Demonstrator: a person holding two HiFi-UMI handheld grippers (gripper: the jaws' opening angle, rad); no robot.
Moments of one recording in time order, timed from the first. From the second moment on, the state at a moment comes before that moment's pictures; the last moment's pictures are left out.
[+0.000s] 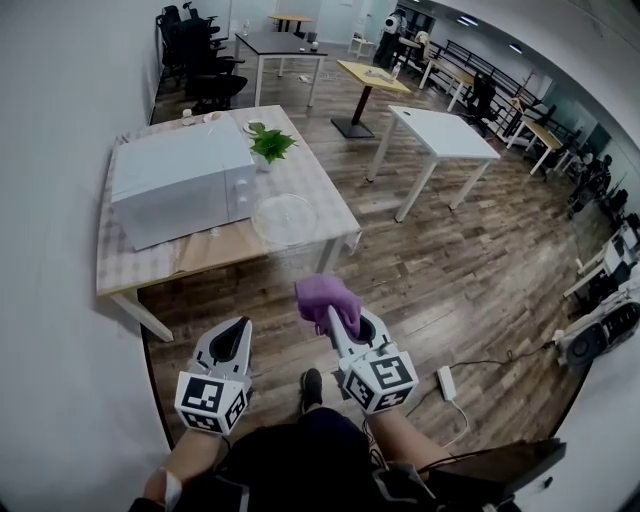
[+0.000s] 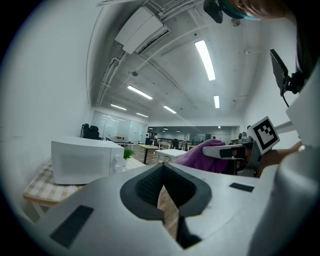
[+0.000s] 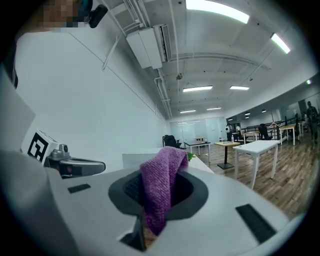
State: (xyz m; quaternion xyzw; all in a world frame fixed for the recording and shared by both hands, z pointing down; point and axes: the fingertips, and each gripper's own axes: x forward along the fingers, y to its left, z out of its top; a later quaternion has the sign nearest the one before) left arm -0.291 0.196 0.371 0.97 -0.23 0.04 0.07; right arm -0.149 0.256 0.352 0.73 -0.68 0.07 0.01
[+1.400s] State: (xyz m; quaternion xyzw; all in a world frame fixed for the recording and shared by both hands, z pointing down) left arm -0.099 0.077 0.383 0.94 -0.32 0.09 0.06; right arm 0.041 0.117 0.374 0.64 -0.76 0.10 -0.01
